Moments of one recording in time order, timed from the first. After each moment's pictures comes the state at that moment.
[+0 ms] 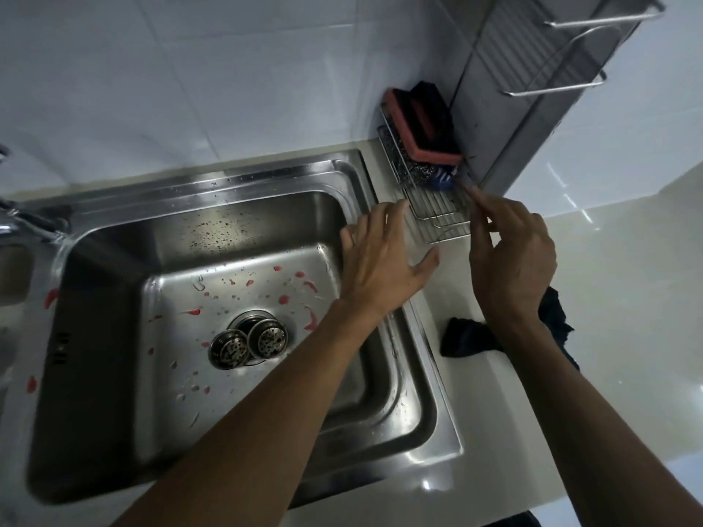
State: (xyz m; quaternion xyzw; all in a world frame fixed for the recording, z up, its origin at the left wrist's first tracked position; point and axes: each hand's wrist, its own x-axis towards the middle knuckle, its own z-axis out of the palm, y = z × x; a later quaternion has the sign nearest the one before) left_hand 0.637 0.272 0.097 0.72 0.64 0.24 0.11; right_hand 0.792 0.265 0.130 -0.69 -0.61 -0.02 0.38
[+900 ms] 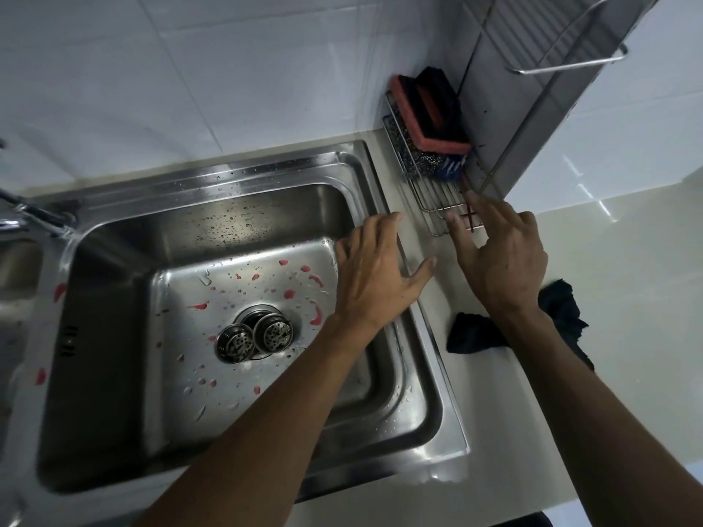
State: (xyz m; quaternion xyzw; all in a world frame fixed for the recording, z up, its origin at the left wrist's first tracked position) left_hand 0.629 0.251 0.082 0.70 0.66 0.24 0.12; right_hand 0.803 0.281 0.092 -0.70 -0.66 -0.02 0.28
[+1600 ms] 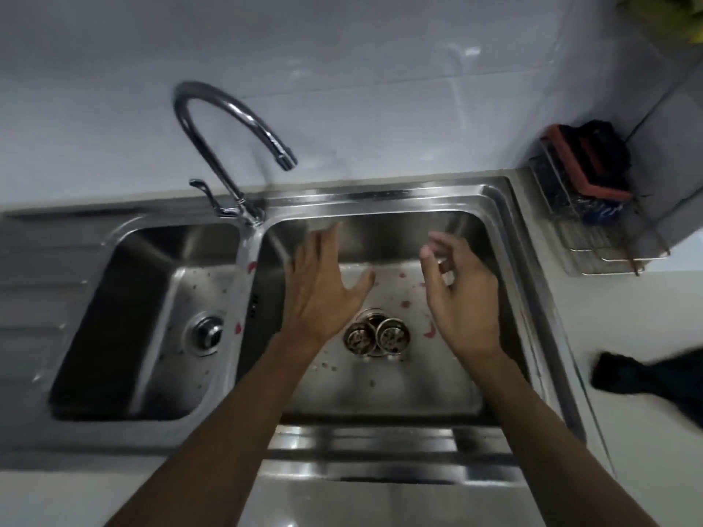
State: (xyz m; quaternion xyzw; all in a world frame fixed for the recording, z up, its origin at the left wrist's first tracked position) left_hand 0.382 0.162 0.148 0.59 0.77 0.23 0.07; right_hand 0.575 0.203 0.145 -0.53 -0.69 0.27 0.41
